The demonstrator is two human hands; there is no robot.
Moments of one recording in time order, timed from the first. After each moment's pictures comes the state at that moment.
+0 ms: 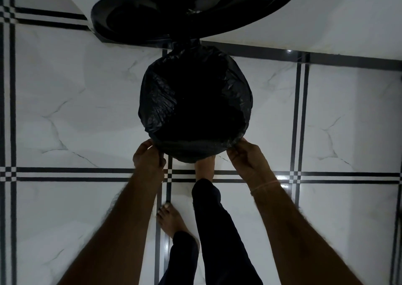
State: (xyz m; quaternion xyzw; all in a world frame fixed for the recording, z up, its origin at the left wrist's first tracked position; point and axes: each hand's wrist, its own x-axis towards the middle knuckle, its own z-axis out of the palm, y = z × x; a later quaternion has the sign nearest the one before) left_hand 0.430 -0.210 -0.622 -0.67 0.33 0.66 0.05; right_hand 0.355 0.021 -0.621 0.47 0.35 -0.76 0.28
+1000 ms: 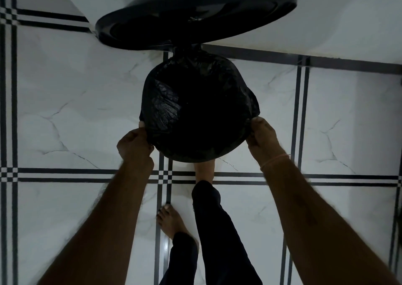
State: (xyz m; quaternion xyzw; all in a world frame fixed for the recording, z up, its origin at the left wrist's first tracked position) left_hand 0.398 -0.240 -0.604 -0.68 0.41 0.61 -0.02; right_hand 0.287 0.026 -0.617 0.43 0.58 -0.65 0.25
